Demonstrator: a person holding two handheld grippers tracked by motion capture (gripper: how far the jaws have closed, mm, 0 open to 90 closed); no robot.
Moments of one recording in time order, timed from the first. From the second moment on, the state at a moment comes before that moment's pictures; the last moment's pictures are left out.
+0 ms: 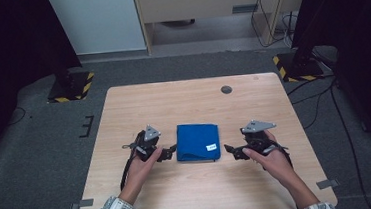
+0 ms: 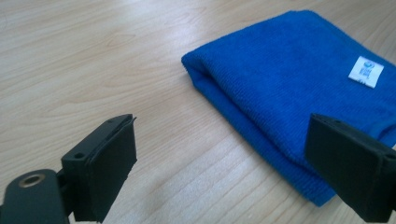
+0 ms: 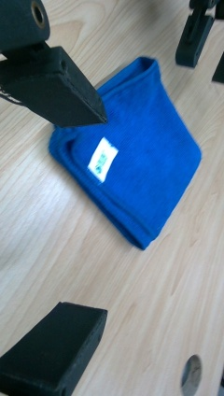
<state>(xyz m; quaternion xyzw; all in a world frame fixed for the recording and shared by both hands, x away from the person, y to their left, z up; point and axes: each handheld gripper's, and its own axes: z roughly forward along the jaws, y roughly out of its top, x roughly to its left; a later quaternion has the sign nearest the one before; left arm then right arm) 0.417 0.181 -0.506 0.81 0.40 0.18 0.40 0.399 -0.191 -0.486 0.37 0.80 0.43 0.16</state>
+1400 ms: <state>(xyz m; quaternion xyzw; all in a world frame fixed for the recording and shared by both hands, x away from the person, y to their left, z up) 0.422 0.245 -0.515 0.79 0.44 0.19 0.37 0.420 -0.273 -0.524 0.48 0.77 0.38 0.17</state>
